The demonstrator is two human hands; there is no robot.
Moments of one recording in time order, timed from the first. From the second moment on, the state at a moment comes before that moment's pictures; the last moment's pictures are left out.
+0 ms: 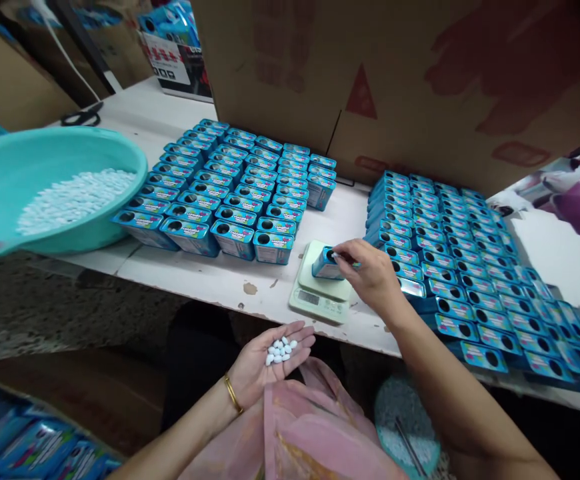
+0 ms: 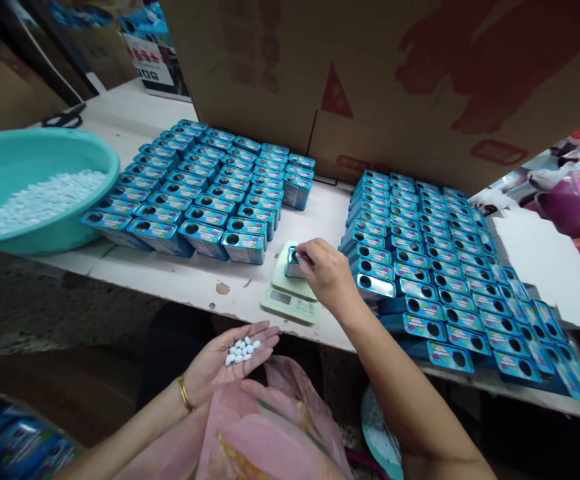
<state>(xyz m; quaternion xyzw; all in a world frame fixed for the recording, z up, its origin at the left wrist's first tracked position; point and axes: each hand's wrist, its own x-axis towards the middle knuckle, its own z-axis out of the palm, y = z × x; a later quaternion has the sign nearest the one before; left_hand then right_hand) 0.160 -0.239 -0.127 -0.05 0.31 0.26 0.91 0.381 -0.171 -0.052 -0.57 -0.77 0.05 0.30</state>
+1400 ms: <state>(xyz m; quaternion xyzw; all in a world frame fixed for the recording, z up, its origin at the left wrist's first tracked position) 0.175 -0.245 -0.131 -0.05 0.35 0.23 0.91 0.359 -0.255 -0.090 -0.46 -0.80 0.19 0.35</state>
